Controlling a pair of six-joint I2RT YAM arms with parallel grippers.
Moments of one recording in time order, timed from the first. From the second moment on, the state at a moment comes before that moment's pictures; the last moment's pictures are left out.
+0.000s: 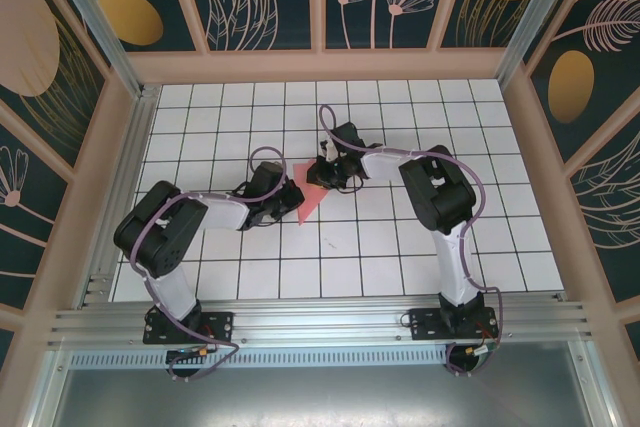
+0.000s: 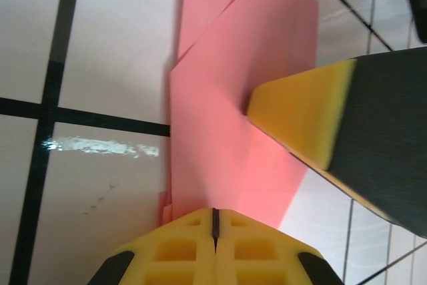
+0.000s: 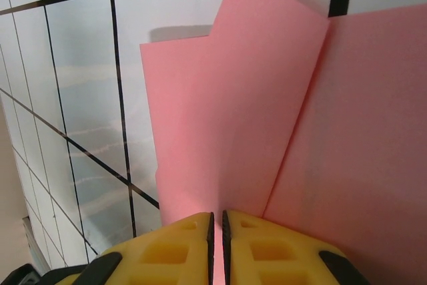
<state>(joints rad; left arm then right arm) -0.58 1.78 0.72 0.28 0.18 -1.01 0.58 2.15 1.36 -0.18 -0.56 0.70</state>
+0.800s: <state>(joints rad) -0.58 1.80 0.74 0.28 0.18 -0.99 0.60 2.11 1.30 -0.16 -0.58 0.70</state>
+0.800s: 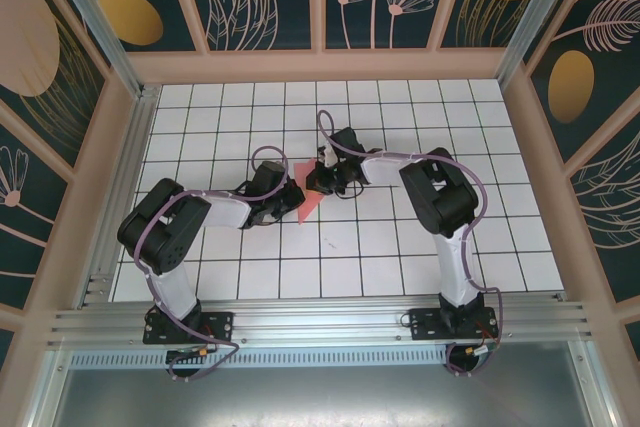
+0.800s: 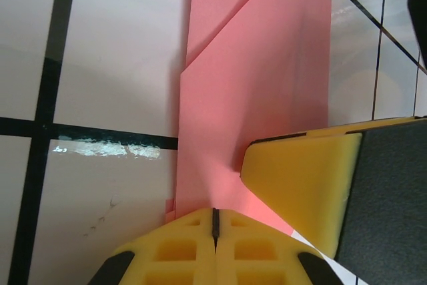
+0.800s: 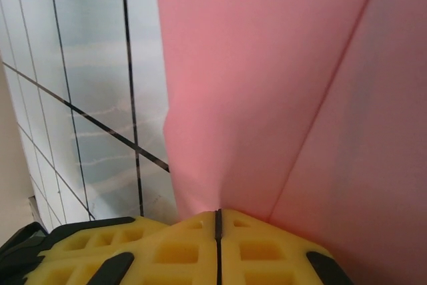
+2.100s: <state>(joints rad) -0.59 1.81 0.75 0.26 0.30 -0.93 0.60 2.17 1.42 -0.30 -0.54 0.76</state>
